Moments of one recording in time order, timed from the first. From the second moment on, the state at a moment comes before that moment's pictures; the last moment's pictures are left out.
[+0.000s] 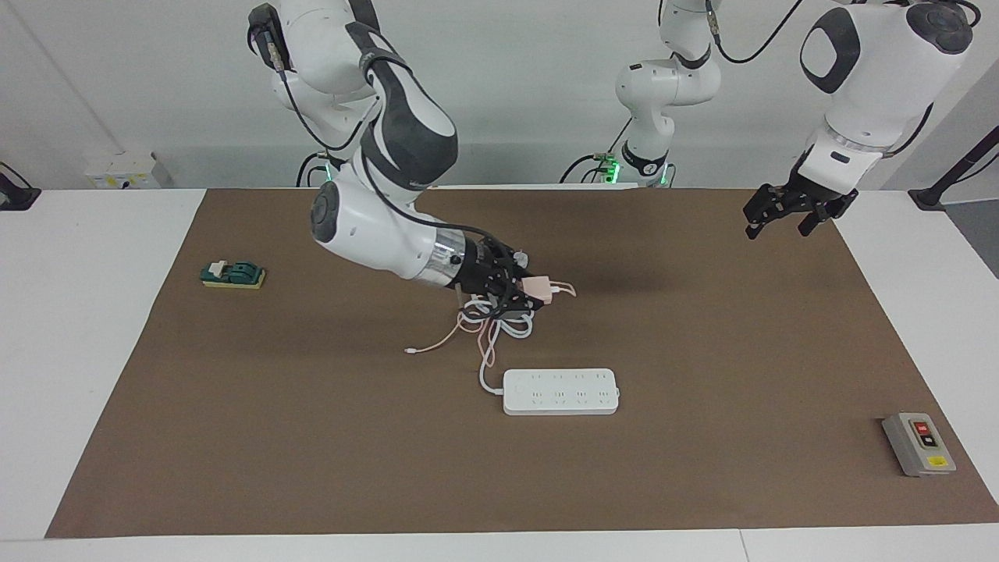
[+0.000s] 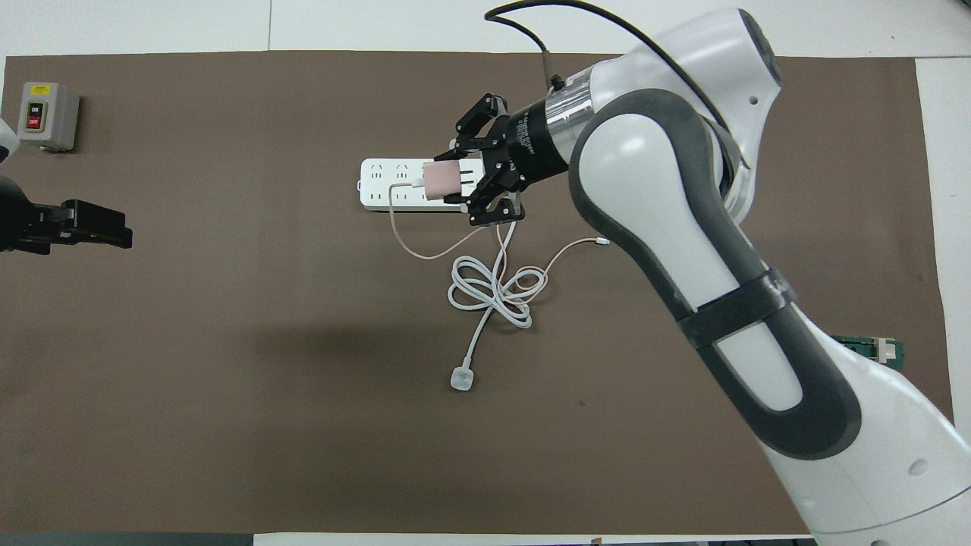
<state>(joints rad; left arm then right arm) 0.02 -0.03 -0.06 -1.71 -0.02 1.65 -0.02 0.36 0.50 0.06 -1.32 0.88 1.97 1.52</state>
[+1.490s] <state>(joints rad) 0.09 0.25 -0.07 -1.76 -1.15 1.77 0.47 0.45 0.53 0.04 -1.37 0.92 2.07 1.55</state>
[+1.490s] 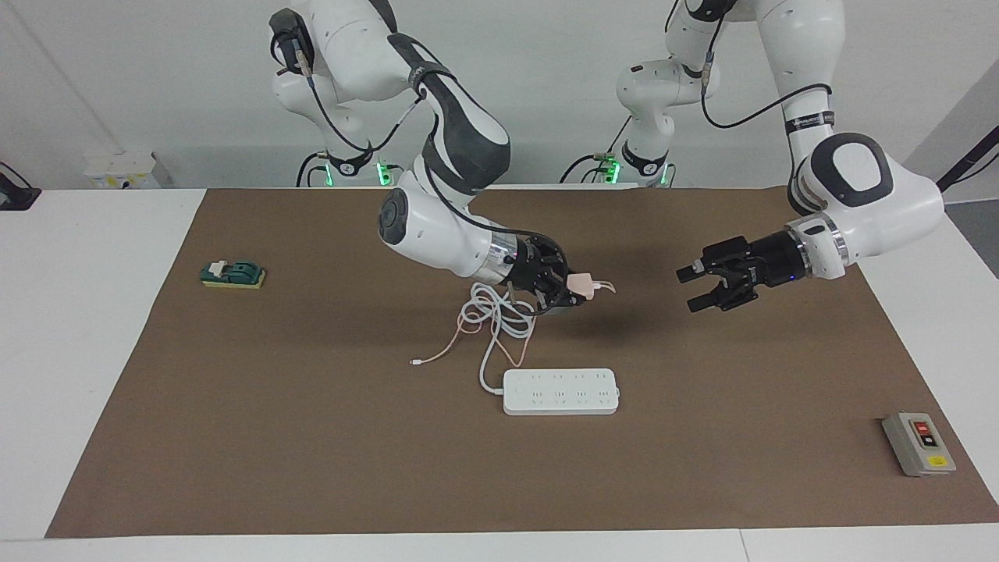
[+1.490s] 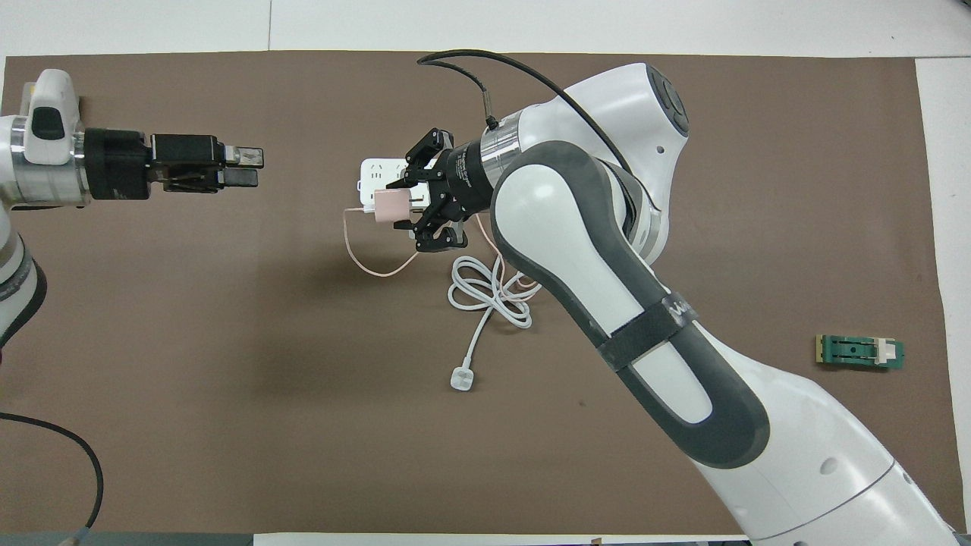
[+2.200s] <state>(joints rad) -0.01 0.30 -0.08 -1.81 -1.35 1.79 0.41 0.44 0.53 0.04 -1.37 0.92 2.09 1.60</state>
